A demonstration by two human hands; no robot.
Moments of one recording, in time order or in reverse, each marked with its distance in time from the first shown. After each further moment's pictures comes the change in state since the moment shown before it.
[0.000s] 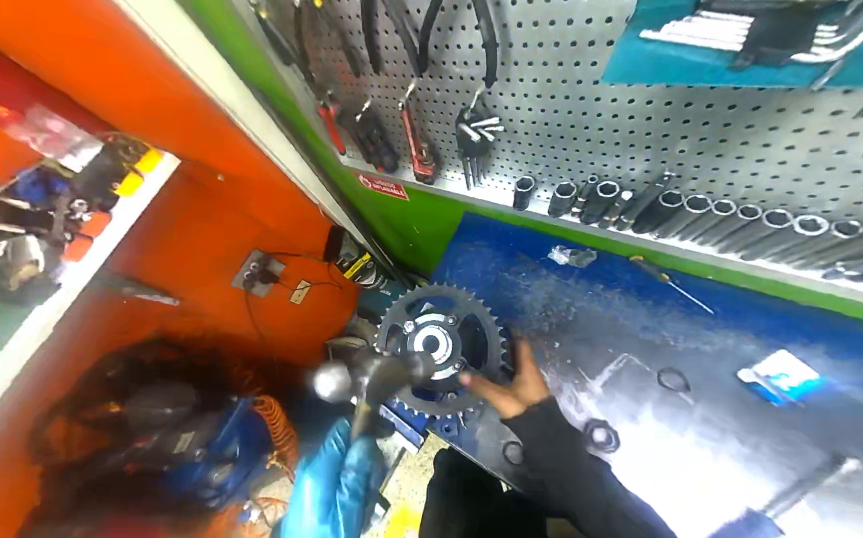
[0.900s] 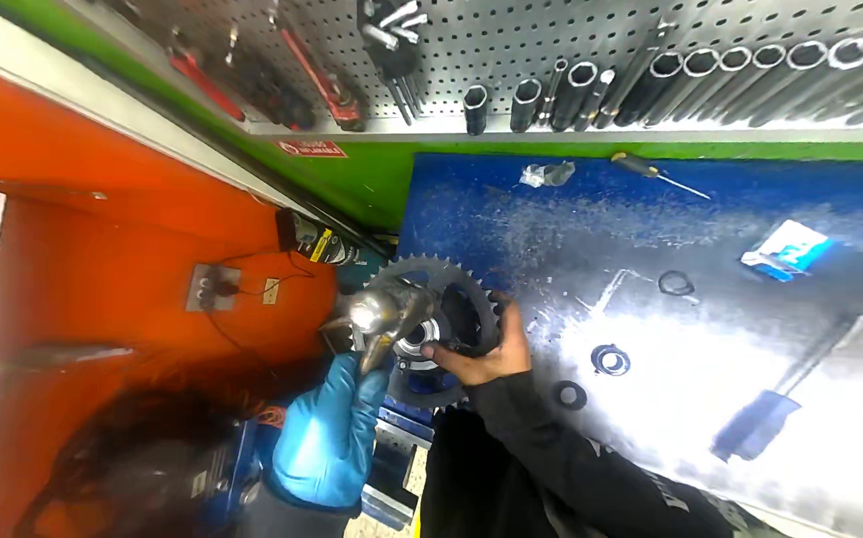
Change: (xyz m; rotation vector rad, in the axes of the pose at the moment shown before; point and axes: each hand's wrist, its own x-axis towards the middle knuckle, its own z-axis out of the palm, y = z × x) left_hand 0.099 0.000 -0.004 0.680 -0.137 0.284; right_hand -0.006 -0.016 0.052 0.068 0.386 -0.005
